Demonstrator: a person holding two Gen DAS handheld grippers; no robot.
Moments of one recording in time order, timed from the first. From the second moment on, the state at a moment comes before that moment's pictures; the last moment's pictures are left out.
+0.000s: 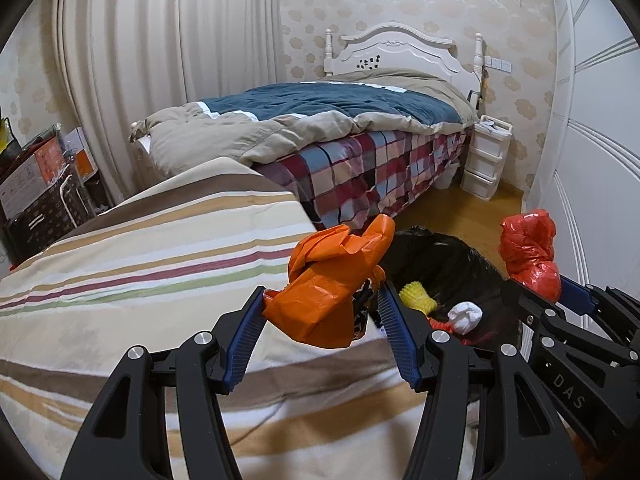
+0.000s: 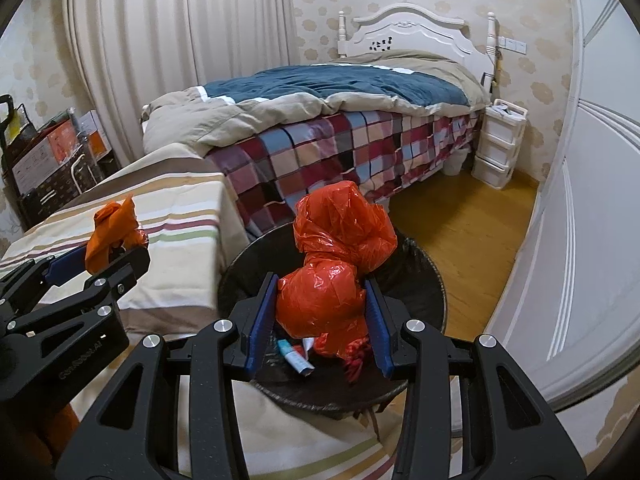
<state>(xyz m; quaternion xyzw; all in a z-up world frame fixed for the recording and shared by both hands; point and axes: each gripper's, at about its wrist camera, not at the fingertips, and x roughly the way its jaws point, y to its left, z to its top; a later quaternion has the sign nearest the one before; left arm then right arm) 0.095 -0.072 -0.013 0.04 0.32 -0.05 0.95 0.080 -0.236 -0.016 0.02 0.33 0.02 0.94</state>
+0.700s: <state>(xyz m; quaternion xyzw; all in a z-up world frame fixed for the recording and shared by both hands) 0.153 -0.110 -0.039 0.05 0.35 -0.05 0.93 0.127 -0.259 -0.039 0.04 0.35 0.00 0.93</state>
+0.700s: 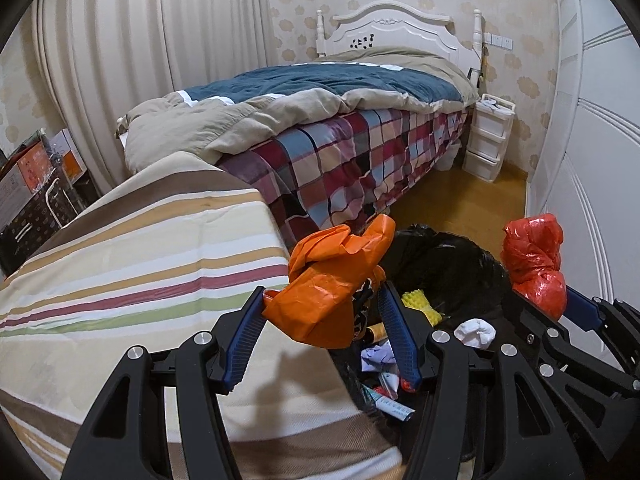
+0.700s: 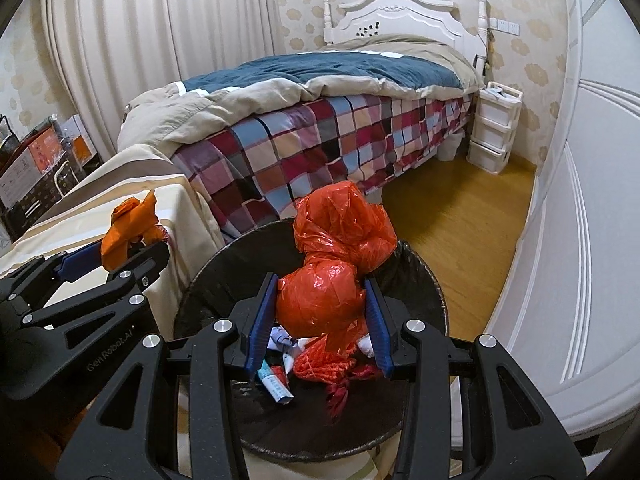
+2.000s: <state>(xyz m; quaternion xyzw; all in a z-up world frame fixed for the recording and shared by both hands) 0.173 -0.118 -0.040 0.05 0.36 -0.04 0.93 0.143 -0.280 -0.048 0.05 0.36 -0.02 0.93</state>
